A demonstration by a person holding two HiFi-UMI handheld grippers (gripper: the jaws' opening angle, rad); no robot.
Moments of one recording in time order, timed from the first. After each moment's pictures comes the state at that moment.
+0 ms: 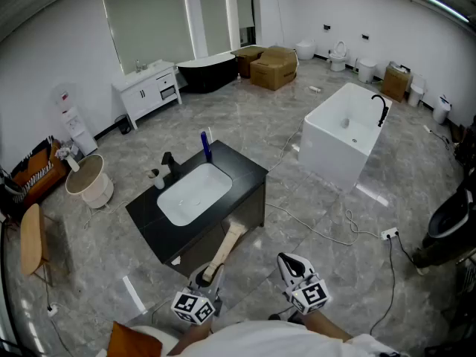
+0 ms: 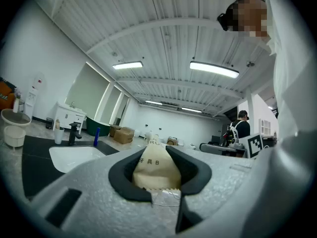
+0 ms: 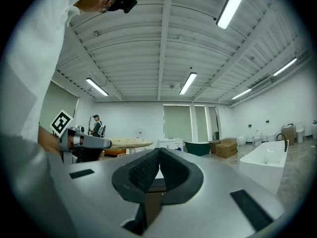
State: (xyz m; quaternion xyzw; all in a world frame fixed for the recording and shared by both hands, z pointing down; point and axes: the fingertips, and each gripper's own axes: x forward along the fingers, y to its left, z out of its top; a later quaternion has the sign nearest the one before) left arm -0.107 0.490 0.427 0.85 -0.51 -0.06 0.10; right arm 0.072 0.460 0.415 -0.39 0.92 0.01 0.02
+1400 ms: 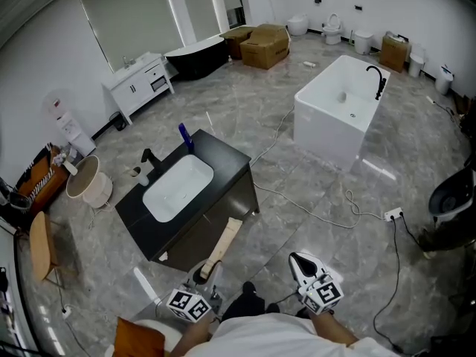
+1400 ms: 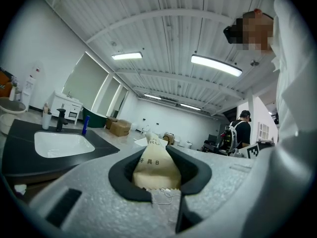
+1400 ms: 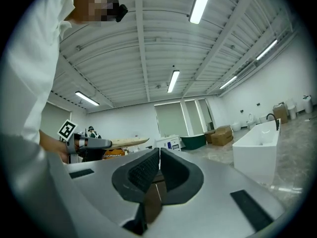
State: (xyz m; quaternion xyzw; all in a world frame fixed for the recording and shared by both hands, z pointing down) left arm 0.000 0.453 0.448 0.86 -0.49 -0.06 0.14; right arm 0.223 0.436 0.458 -0.41 0.91 -0.07 0.05
